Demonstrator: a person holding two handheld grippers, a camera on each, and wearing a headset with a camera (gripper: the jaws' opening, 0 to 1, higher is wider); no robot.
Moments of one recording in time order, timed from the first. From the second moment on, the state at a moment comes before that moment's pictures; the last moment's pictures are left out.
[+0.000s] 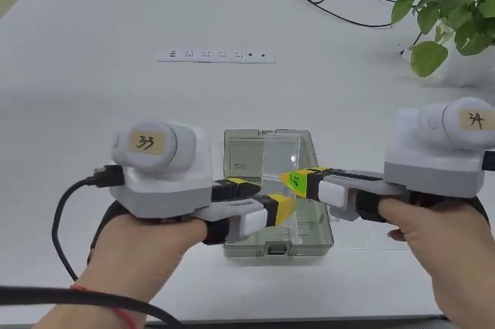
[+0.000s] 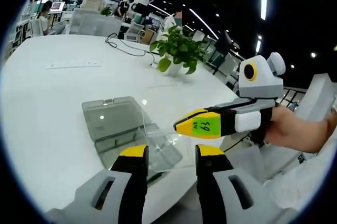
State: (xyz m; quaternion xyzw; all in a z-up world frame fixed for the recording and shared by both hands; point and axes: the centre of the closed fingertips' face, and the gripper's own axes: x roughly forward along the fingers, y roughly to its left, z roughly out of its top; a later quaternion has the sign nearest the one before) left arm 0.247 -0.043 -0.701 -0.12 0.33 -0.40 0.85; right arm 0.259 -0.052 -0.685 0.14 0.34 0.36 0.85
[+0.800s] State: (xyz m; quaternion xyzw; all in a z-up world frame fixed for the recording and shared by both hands) left arm 0.241 -0.008 -0.714 -0.03 0.29 -0.45 0.84; right arm 0.273 -0.055 -0.686 0.14 0.38 0.35 0.85
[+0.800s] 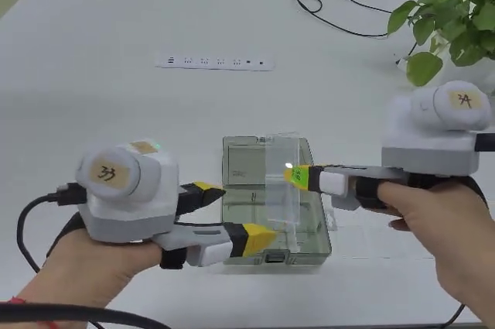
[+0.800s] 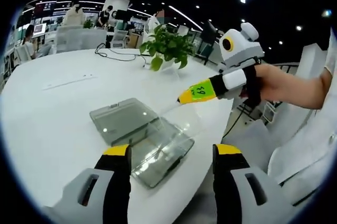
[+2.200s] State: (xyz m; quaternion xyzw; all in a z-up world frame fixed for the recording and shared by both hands) left arm 0.233 0.020 -0.741 0.05 0.26 -0.53 0.81; right arm 0.289 -0.047 -0.751 0.13 0.57 0.22 0.78
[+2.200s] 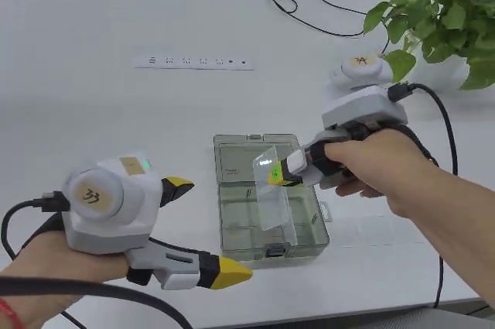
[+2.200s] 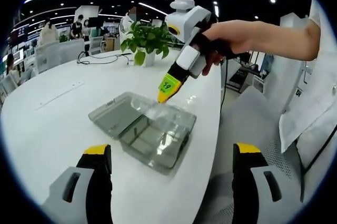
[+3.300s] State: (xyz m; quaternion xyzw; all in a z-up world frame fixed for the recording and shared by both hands) left arm 0.237 0.023 -0.742 0.03 0.26 -0.53 0.81; right arm 0.280 -0.049 -0.790 0.12 0.61 0.18 0.76
